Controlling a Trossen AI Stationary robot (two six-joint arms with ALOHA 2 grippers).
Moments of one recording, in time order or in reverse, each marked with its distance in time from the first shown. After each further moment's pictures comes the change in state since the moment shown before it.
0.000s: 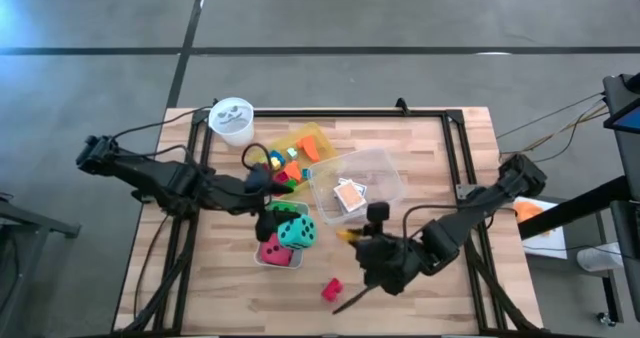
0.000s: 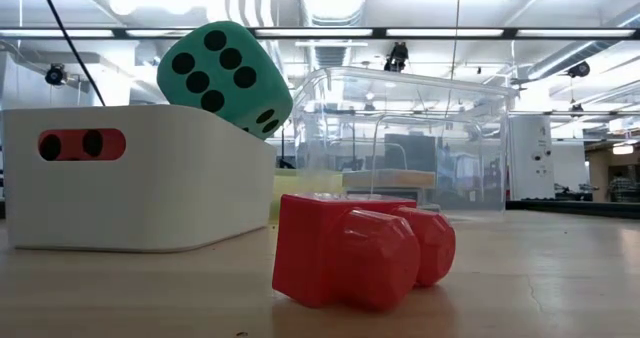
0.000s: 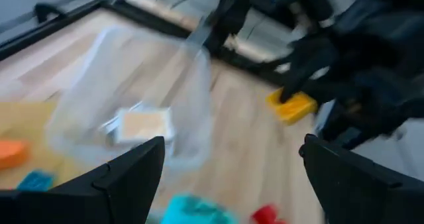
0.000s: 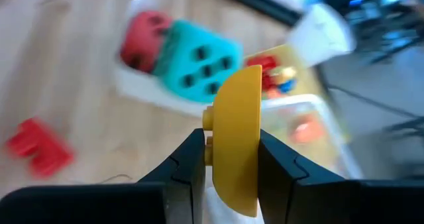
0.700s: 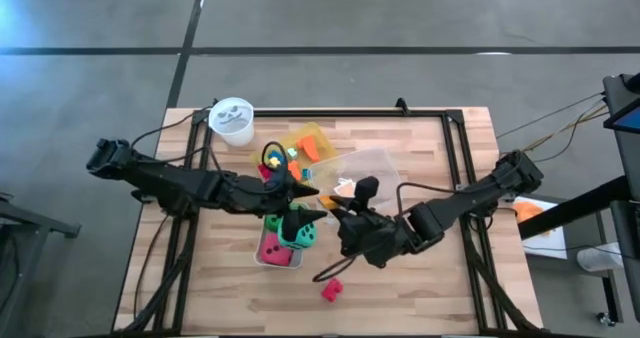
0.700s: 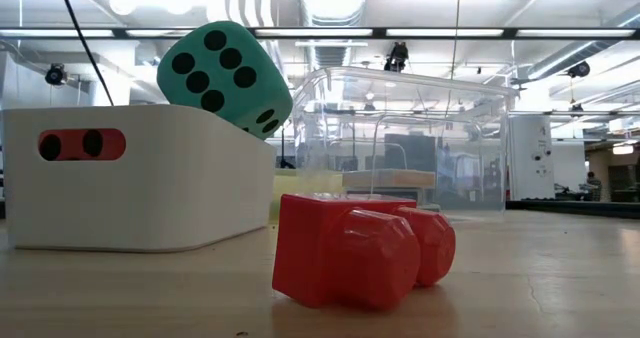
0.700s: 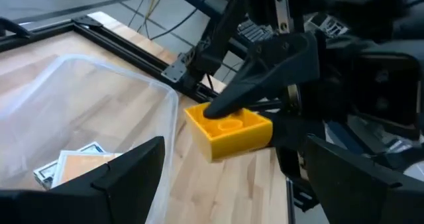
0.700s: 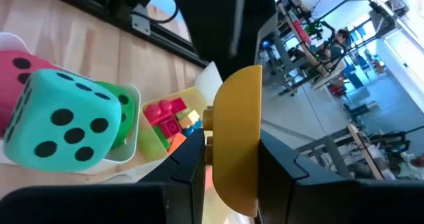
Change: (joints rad) left arm 0.049 0.158 0.003 0.351 0.022 -0.040; right arm -0.118 -0.005 -0.001 0.308 0.227 -0.421
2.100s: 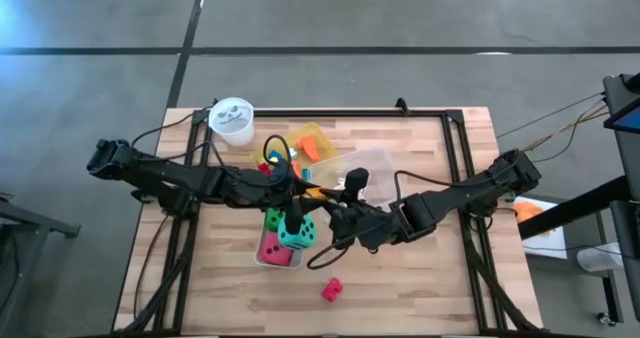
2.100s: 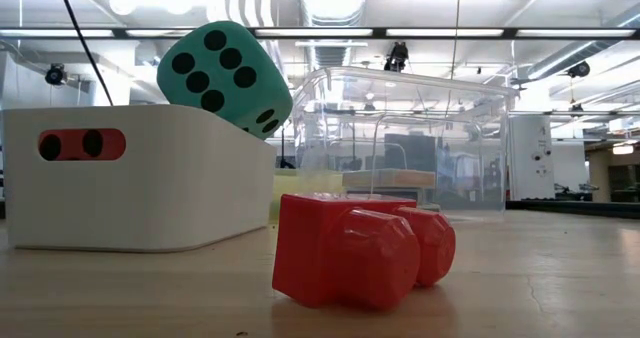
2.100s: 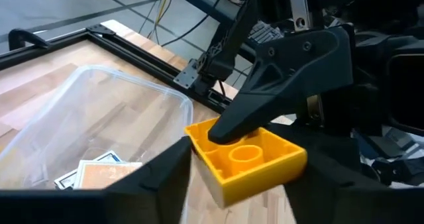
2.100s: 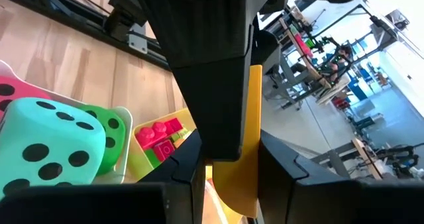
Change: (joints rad) left arm 0.052 0.005 0.000 0.001 0.014 0.037; right arm -0.065 0.008 0.004 0.153 -0.090 -0.136
